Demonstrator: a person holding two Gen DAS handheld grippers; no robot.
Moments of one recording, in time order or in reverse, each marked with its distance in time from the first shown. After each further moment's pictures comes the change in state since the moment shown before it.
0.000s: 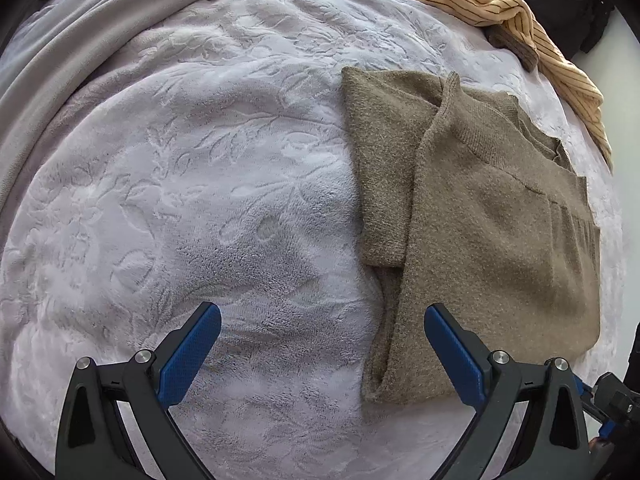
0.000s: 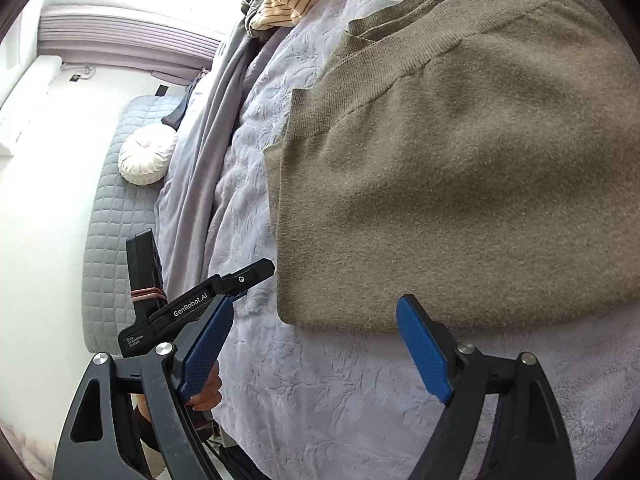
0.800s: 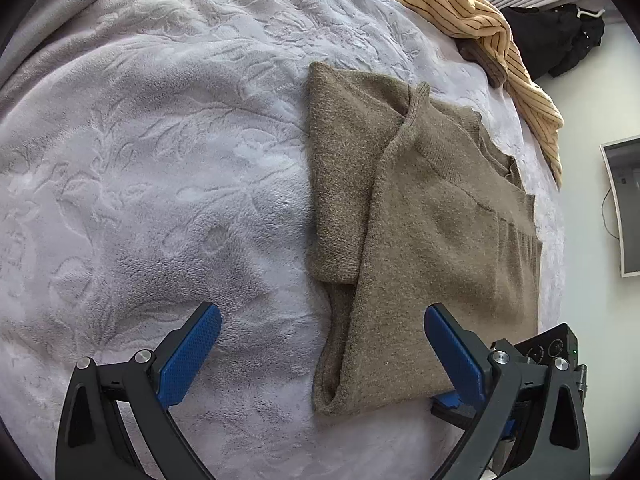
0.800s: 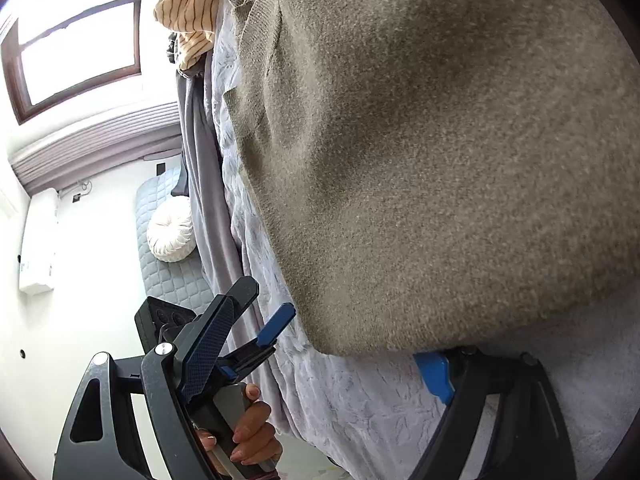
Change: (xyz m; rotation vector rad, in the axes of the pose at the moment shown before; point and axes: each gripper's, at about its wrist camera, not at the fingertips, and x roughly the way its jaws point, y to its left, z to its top) left arm 0.009 0.001 0.011 -0.068 0.068 -0.286; right arm 0.068 -0.047 -0.016 0.453 -0.035 0.242
